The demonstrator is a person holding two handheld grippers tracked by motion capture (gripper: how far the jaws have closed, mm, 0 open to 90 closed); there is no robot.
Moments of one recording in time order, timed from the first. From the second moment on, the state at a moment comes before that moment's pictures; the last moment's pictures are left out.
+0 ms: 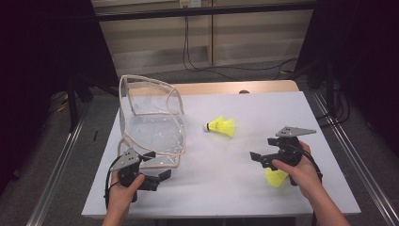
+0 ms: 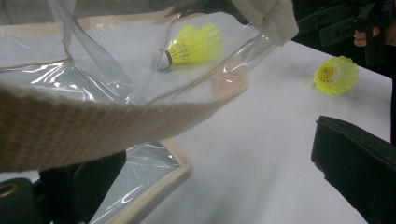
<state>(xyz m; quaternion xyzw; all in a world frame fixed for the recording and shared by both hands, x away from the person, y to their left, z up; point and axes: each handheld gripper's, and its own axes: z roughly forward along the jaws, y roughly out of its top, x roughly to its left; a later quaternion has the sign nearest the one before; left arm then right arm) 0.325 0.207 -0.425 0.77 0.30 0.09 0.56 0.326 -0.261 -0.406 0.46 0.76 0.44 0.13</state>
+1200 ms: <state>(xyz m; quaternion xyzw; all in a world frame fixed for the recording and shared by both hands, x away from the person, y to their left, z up) 0.324 0.206 -0.424 0.77 0.30 0.09 0.55 0.306 -0.285 -0.420 0.46 0.76 0.44 0.14</state>
